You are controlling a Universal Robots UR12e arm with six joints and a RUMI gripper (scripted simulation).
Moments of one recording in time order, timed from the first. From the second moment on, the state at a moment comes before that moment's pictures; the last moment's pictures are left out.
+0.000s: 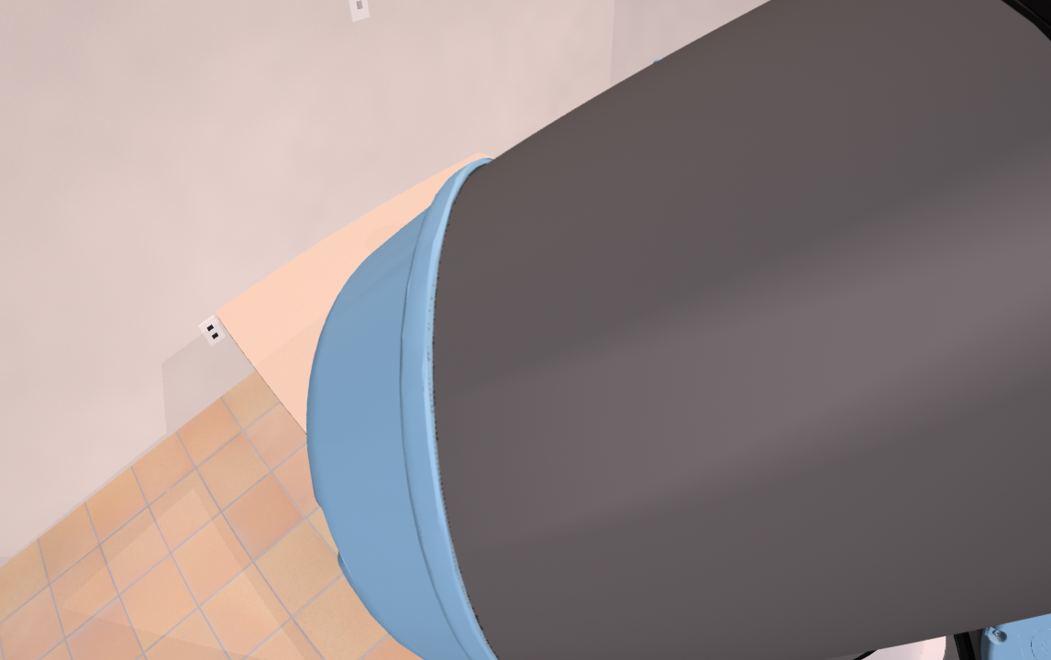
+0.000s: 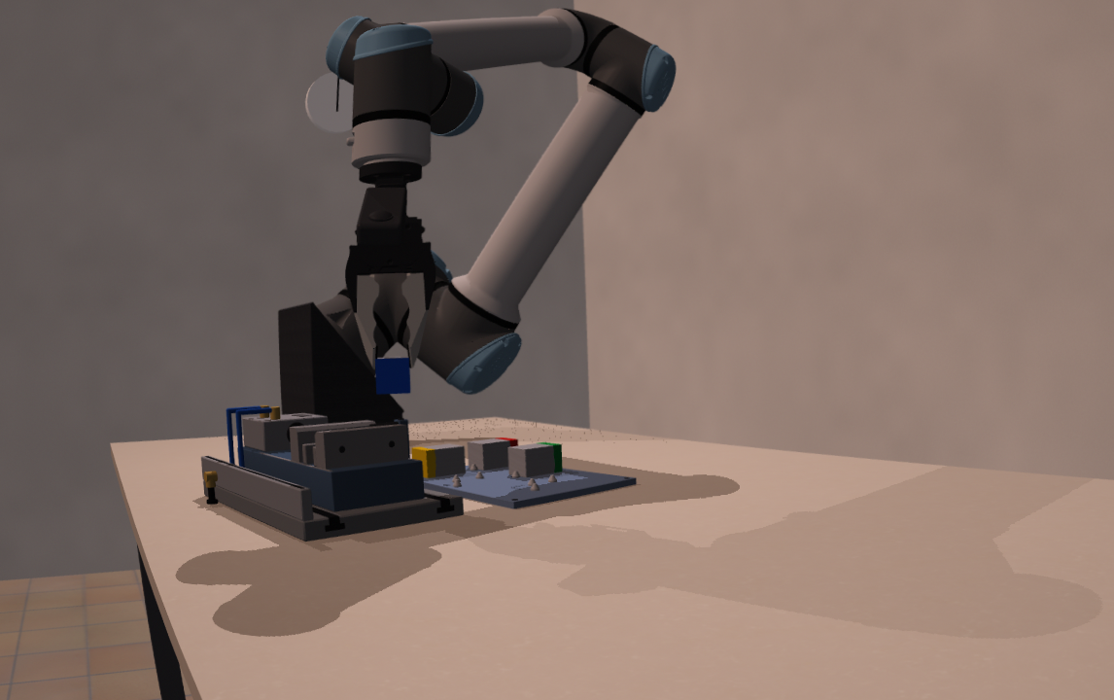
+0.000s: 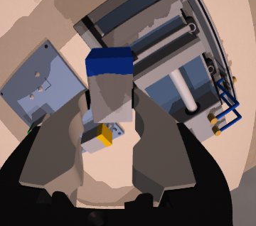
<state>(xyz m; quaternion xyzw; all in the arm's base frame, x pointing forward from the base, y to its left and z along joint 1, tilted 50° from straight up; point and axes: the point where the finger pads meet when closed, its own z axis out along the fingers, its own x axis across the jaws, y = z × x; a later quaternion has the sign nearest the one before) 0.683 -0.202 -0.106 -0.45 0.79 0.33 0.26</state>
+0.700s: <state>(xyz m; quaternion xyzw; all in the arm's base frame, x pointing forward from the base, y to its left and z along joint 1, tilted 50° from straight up) 0.684 -0.212 -0.120 -0.34 0.84 0.36 0.22</state>
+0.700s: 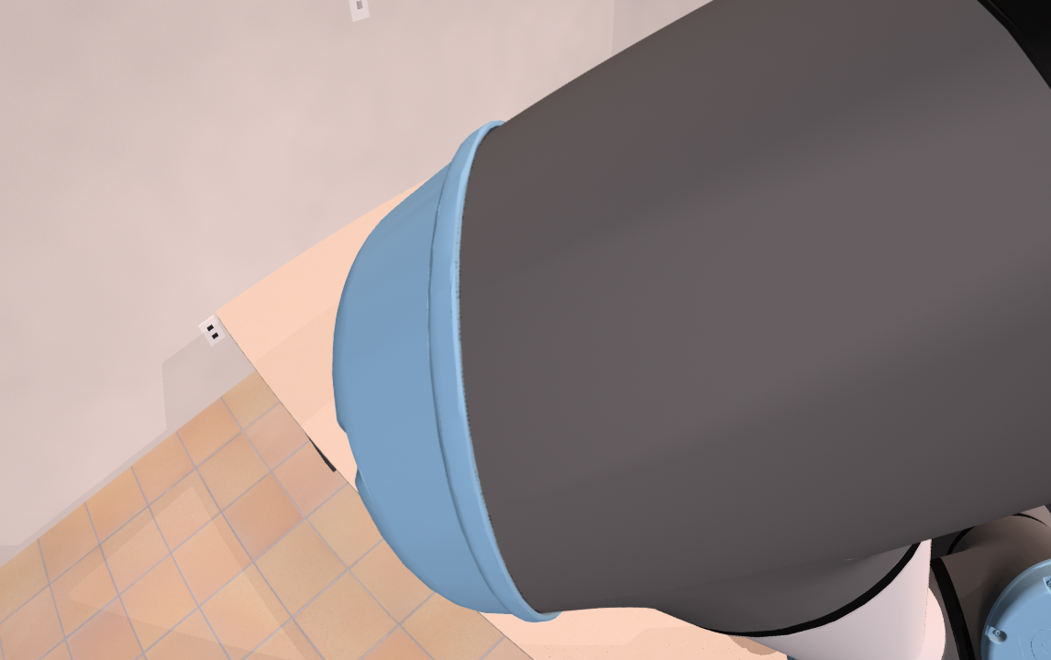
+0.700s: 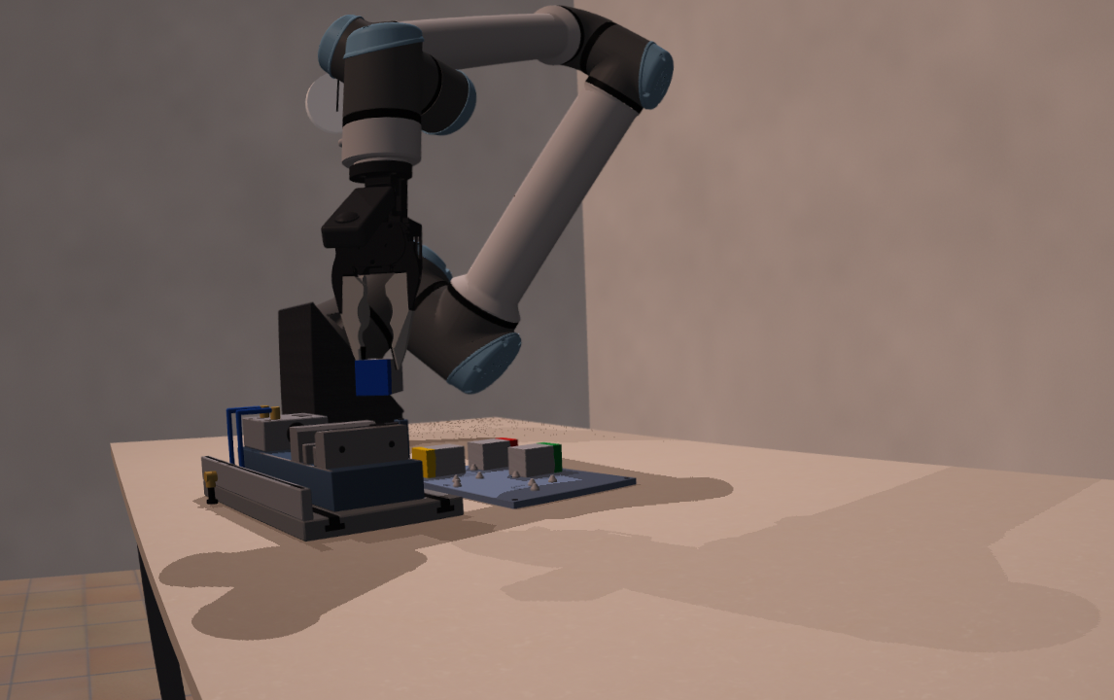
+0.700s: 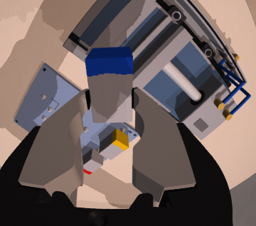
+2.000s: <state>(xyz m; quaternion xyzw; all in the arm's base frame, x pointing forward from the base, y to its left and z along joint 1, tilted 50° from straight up) 0.684 -0.228 -0.140 -0.18 0.89 0.40 0.14</state>
